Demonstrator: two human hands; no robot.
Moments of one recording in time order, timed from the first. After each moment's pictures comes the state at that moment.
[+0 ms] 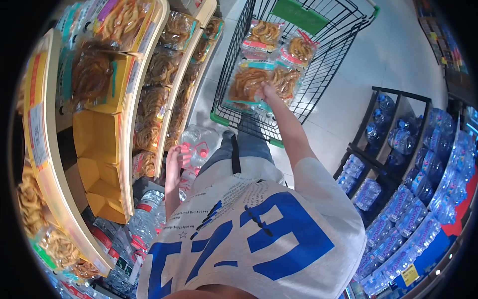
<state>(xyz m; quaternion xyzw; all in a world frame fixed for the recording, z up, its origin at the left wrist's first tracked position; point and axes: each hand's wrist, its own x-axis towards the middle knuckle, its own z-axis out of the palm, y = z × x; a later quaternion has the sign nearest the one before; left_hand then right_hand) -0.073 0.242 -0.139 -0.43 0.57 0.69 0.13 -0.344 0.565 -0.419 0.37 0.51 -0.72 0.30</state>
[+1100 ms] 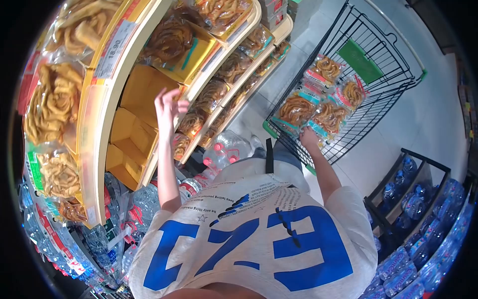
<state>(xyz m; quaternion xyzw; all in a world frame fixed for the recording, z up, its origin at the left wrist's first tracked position) -0.156 0.123 -0.031 -0.26 0.68 0.65 -0.22 -0.270 0.554 -0.329 -0.16 0.94 -0.14 0.27</state>
